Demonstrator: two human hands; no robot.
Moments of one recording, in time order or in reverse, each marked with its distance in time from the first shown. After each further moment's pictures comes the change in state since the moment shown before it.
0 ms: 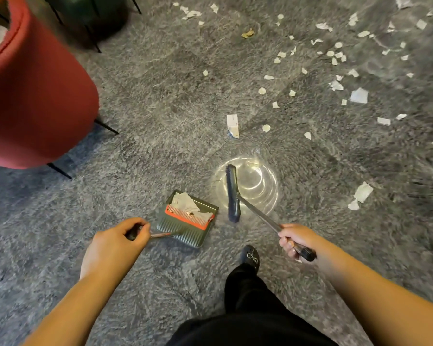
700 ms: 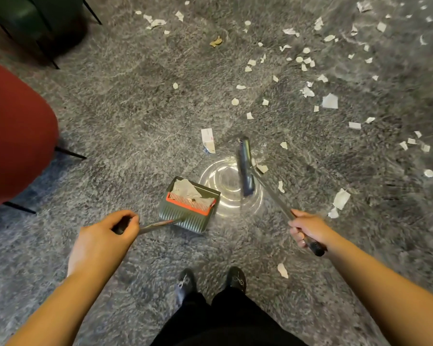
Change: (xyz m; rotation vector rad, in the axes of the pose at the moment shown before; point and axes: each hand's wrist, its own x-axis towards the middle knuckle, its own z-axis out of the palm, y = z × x) left_hand 0.109 0.130 -0.001 -0.067 -0.010 0.094; right_hand 0.008 -0.118 -0.102 0.080 0.168 -0.147
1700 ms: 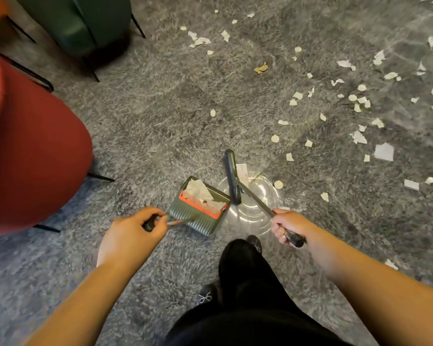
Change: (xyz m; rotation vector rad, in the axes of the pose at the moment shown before) left_hand 0.260 0.058 -0.066 0.022 0.000 -0.009; right_hand 0.137 -0.283 0.170 -0.078 -0.169 0.063
